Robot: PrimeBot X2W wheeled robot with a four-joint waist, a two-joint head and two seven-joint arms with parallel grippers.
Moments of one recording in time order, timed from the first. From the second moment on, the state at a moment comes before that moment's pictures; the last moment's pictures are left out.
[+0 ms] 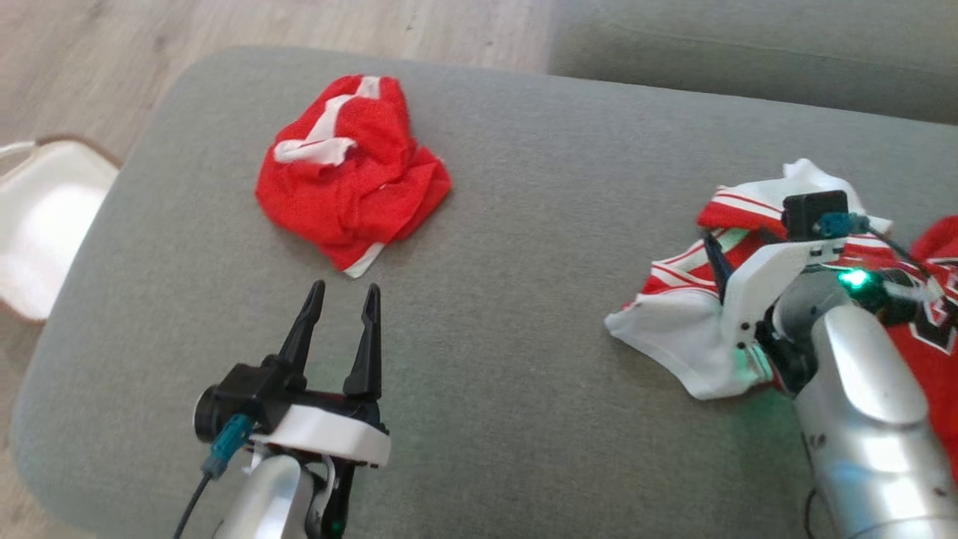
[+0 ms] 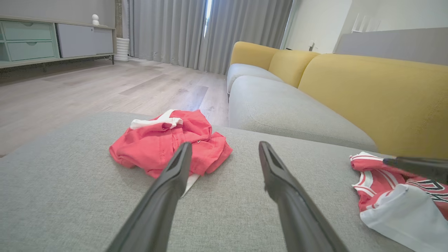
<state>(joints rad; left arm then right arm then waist) -0.21 0.05 -0.30 0.37 -0.32 -0.07 -0.25 -0.52 -0.10 0.03 0.70 0.04 0.13 0.28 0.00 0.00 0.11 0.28</state>
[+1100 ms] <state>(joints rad) -0.34 0.04 -0.46 0.31 -0.49 -0.01 -0.25 -0.99 -0.27 0.05 1.01 0.07 0.13 0.33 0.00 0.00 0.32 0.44</state>
